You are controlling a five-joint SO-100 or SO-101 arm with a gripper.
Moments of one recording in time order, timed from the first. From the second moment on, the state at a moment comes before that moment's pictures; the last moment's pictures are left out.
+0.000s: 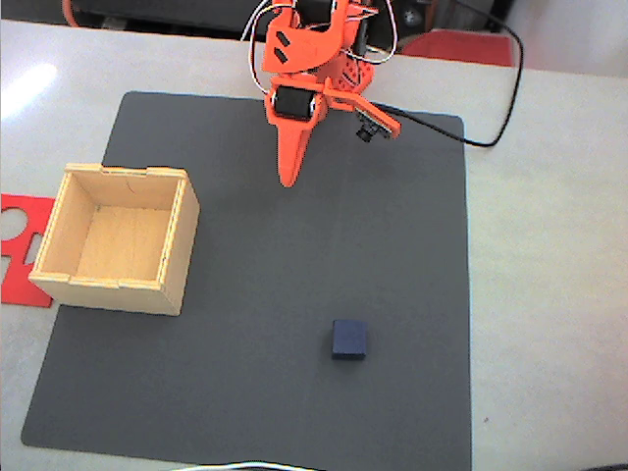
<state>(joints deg) 4.7 190.5 176.8 54.6 -0.4</state>
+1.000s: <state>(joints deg) 5.3 137.9 142.2 40.3 -14.7</state>
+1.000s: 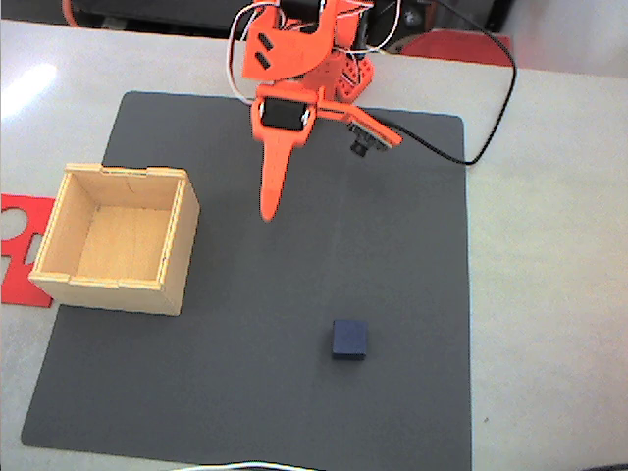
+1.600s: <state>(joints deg) -3.6 90.4 102.7 49.4 -21.3</state>
